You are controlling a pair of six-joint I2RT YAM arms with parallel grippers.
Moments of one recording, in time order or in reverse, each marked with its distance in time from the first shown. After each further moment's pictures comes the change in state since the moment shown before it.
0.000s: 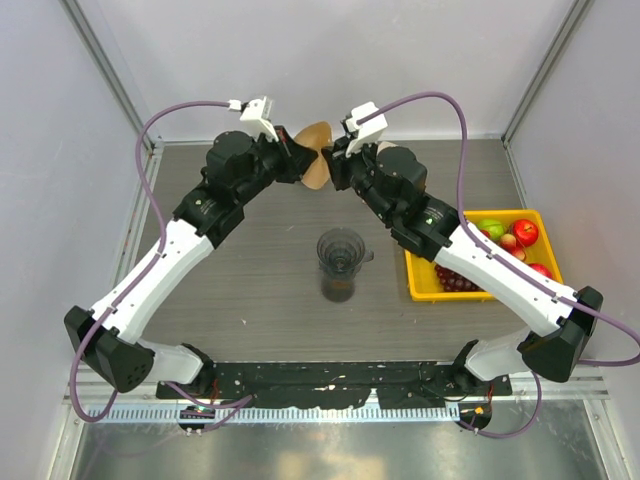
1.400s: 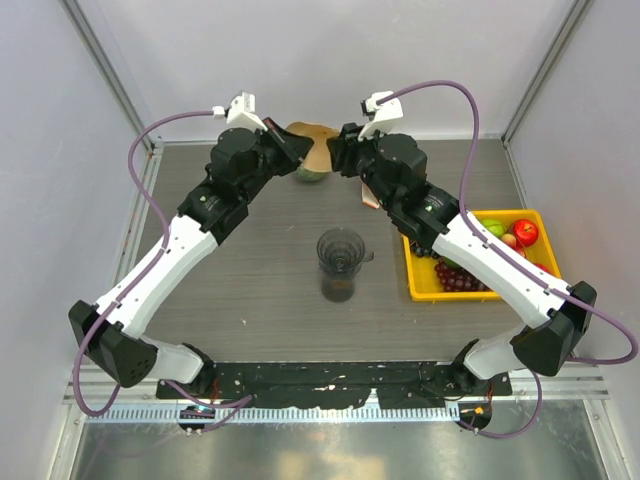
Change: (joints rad) left arm -0.008 0.025 0.025 0.014 -0.210 -0.295; right arm -0.078 0.045 0.040 -0.036 0.042 0.197
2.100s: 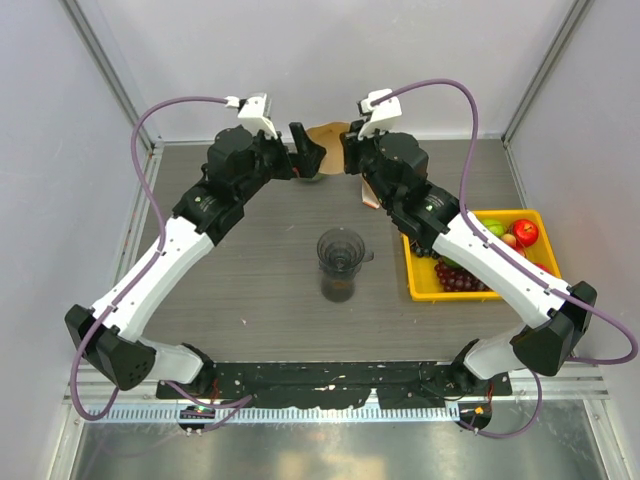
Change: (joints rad) left arm 0.010 -0.009 0.009 -0.062 0.069 0.368; right arm 0.000 0.001 0.005 0.011 0.067 -0.126
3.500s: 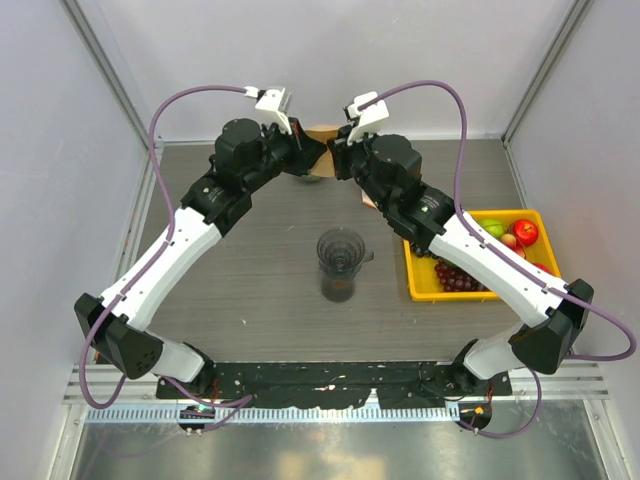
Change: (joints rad) left arm -0.014 0.066 0.077 0.017 0.181 0.056; right arm 0.034 0.014 0.020 -0.021 -0.078 -0.026
